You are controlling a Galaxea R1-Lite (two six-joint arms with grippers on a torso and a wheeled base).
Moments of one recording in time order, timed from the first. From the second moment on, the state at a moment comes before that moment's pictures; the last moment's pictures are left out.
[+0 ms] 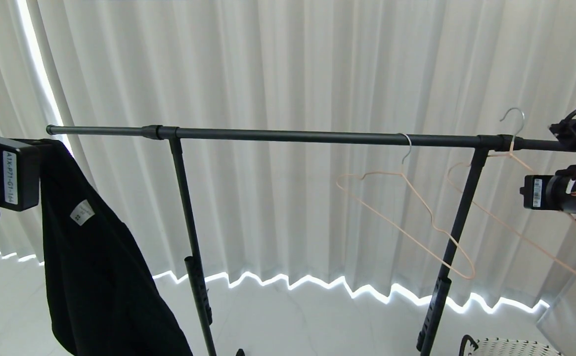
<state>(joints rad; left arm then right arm) -0.35 1.13 -1.12 0.29 0.36 0.23 0.10 1.49 -1.00 -0.03 -0.13 0.10</state>
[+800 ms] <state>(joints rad) -0.35 1.14 -1.12 0.29 0.36 0.23 0.12 1.28 -0.83 -0.07 -0.13 0.03</state>
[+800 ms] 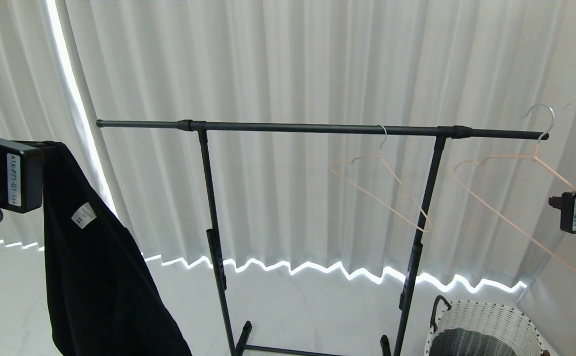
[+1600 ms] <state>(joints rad) -0.35 1.14 -1.08 0.29 0.36 0.23 0.28 1.19 -0.83 -0.07 -0.09 0.03</state>
